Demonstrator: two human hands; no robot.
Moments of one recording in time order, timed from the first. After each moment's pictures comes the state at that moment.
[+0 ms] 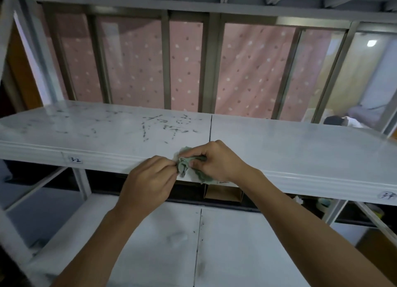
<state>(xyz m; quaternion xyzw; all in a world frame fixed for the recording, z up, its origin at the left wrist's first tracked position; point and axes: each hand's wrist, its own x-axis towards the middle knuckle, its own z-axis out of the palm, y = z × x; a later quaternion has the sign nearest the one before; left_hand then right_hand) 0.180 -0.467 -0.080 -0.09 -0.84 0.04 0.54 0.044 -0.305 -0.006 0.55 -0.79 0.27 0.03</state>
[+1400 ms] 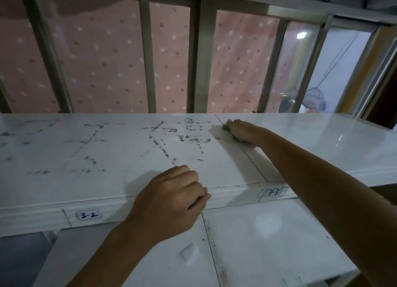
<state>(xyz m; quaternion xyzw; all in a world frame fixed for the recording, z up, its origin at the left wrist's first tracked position) 0.164 -0.583 -0.052 -0.29 -0.84 -0.11 0.44 -0.063 -0.413 0.032 0.16 -0.98 0.14 -0.06</state>
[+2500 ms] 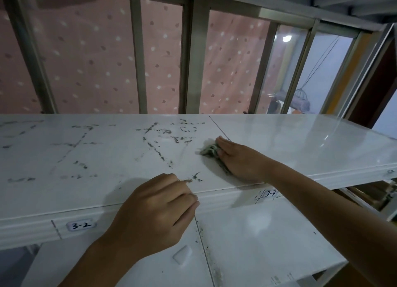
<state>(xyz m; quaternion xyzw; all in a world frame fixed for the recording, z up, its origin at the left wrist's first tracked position) 0.179 -0.601 -0.052 -0.34 -0.81 -0.04 0.49 0.030 -0.399 0.008 0.26 -0.96 0.10 -0.04</state>
